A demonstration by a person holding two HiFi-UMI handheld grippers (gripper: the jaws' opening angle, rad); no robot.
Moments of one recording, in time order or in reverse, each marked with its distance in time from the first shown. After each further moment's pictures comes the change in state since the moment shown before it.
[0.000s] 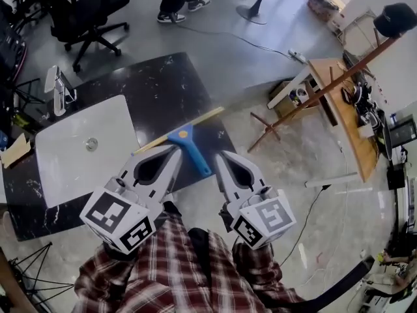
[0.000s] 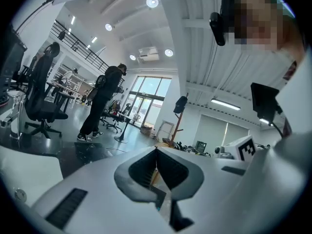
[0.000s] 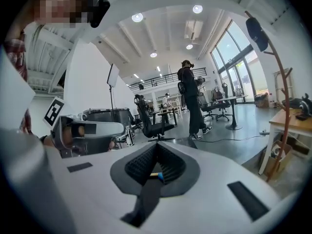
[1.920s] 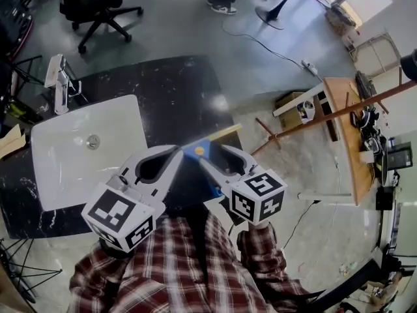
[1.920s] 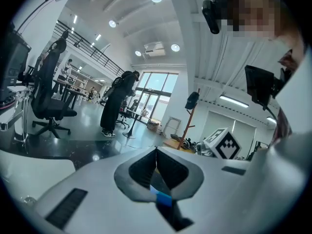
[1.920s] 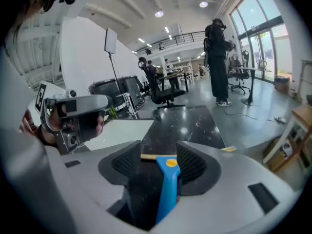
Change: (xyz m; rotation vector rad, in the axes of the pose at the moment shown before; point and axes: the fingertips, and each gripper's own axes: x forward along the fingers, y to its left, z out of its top) left arm 0.015 0.092 -0.004 -0.018 0.047 0.069; right arm 0.121 -0.018 -0.066 -0.010 0.447 0.138
